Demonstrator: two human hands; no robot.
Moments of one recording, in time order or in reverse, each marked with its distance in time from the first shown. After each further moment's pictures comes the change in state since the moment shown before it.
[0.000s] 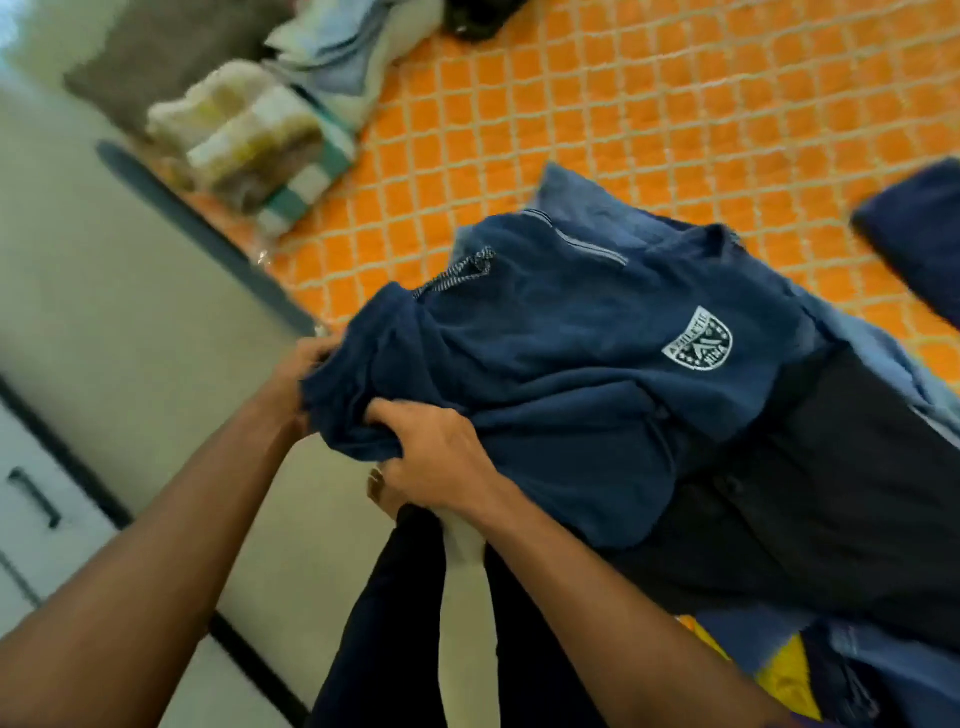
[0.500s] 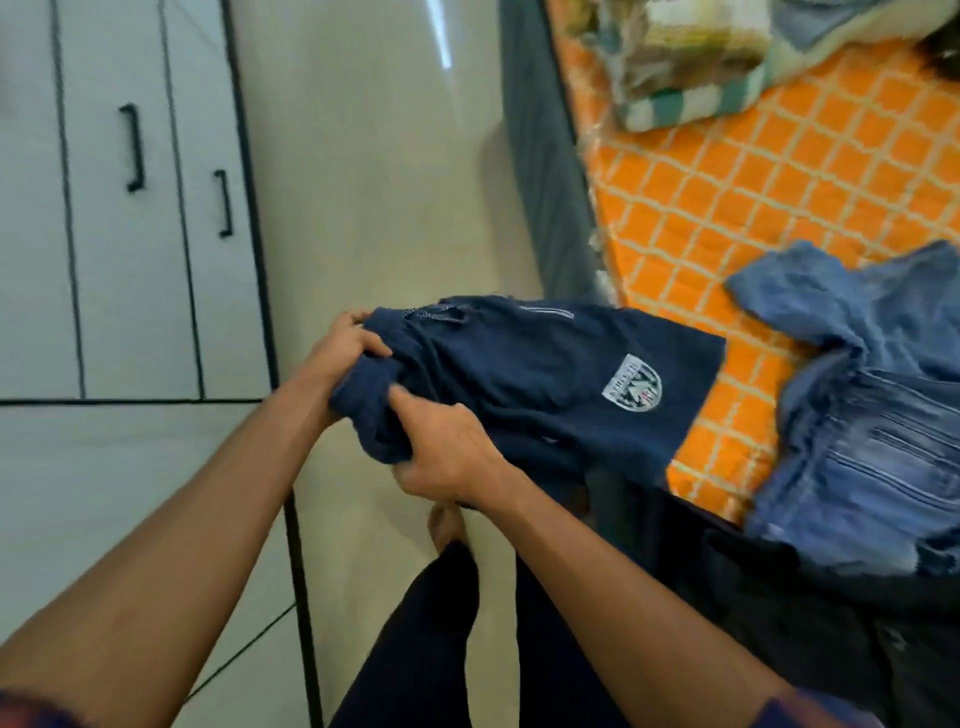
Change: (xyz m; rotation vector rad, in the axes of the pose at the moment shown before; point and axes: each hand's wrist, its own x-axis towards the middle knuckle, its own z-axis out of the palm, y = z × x) left_hand -0.101 -0.147 -0.232 -0.265 0.502 -0.041; right_hand -0.029 -0.111 0.185 -0.235 -0.688 -0.296
